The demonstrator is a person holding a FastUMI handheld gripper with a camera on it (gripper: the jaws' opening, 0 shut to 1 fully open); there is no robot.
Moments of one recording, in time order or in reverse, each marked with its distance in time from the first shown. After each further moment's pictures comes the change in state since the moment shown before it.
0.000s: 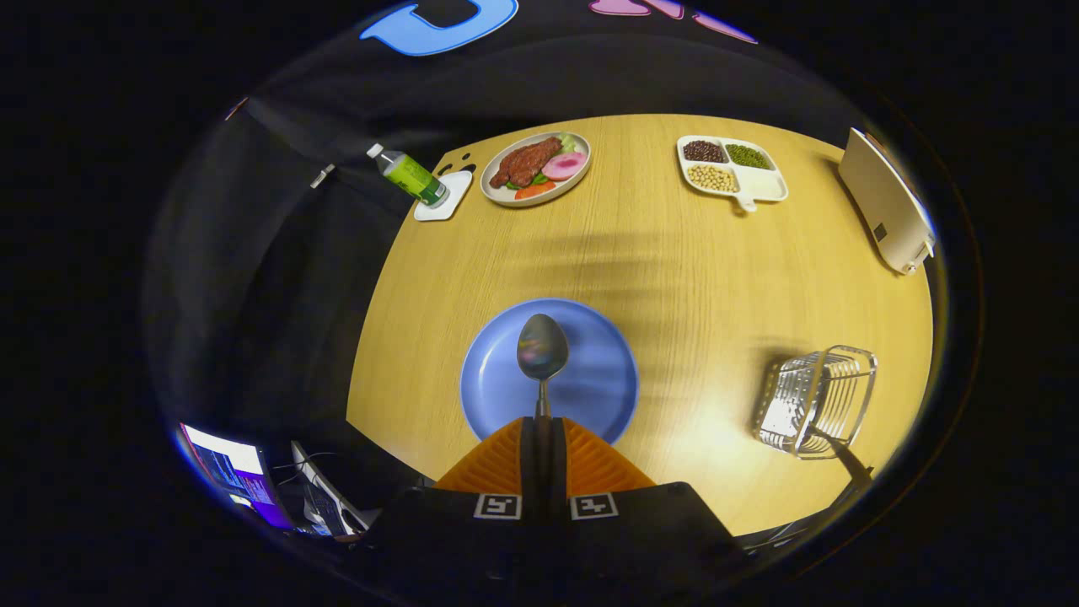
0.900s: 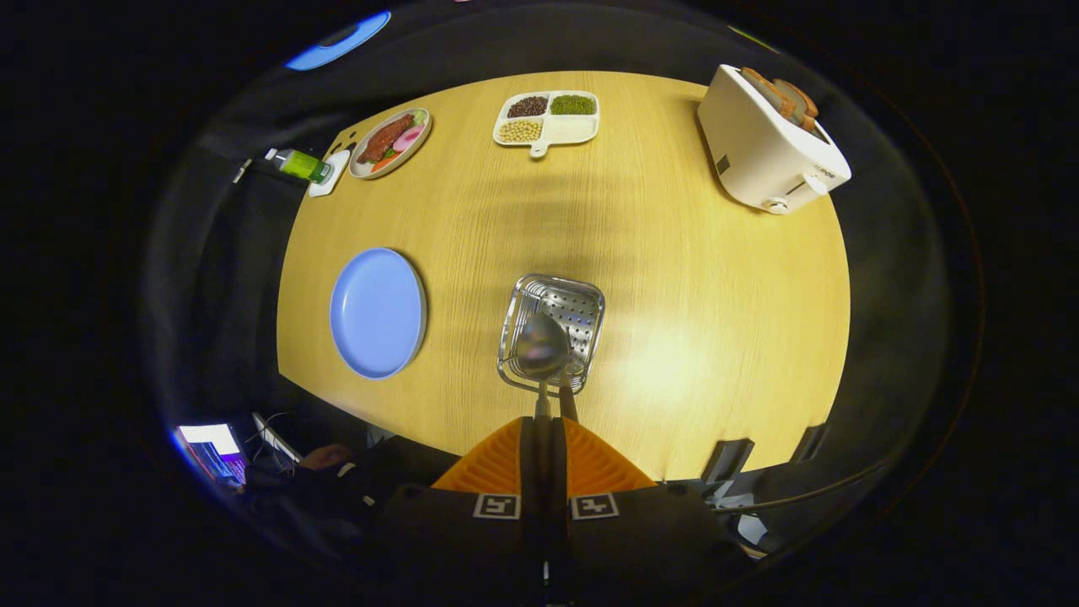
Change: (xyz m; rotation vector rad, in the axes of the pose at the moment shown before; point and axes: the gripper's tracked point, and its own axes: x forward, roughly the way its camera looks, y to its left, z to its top) arm -0.096 -0.189 -0.032 0.052 0.292 -0.220
